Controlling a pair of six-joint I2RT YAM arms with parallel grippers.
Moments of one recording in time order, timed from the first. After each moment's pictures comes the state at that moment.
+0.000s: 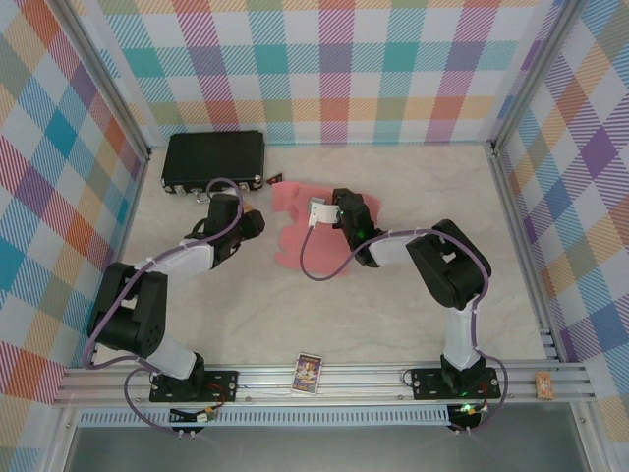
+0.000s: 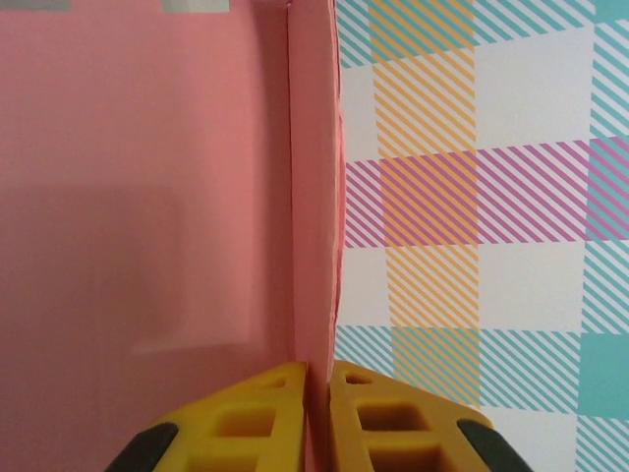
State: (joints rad) left arm -0.25 1.55 0.83 0.02 -0.01 -0.52; right arm 0.64 1.99 1.04 0.68 0.37 -1.31
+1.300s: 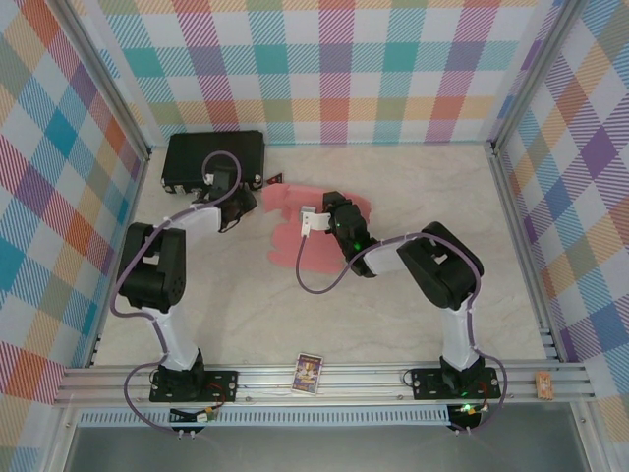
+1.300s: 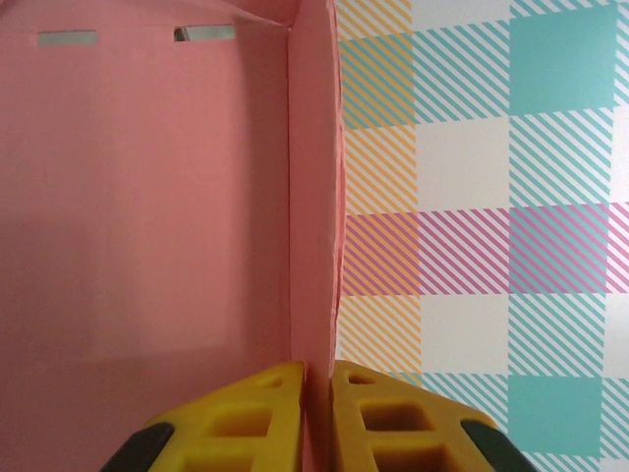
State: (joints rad) left arm -0.17 1.84 1.17 -0.10 -0.10 -0.65; right arm 0.69 2.03 0.99 0.89 0.36 -1.41
